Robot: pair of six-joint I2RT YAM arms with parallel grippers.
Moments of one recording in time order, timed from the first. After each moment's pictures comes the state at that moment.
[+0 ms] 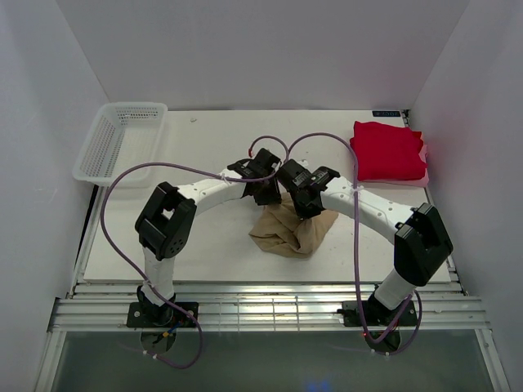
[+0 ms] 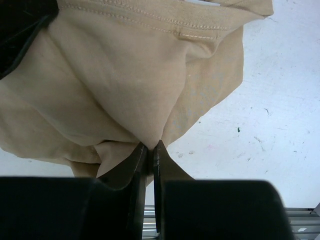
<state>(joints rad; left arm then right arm) -0.72 1.95 1.42 -0.45 -0.04 -0.81 0.80 1.62 1.28 -0.92 0.36 0.41</state>
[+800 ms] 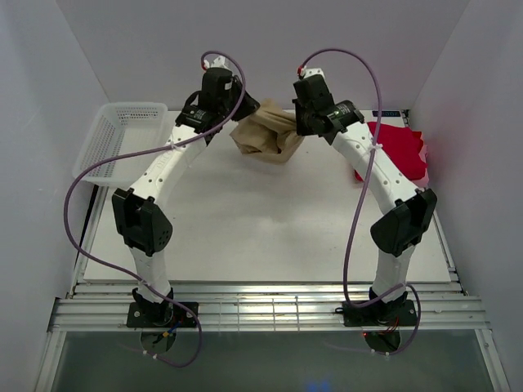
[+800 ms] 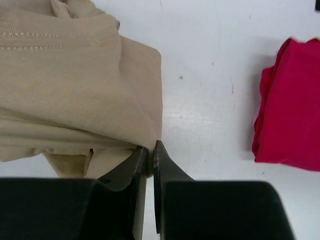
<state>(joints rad) -0.46 1.91 1.96 -0.47 -0.01 -0.74 0.57 1.88 2.03 -0.89 0.36 0.25</state>
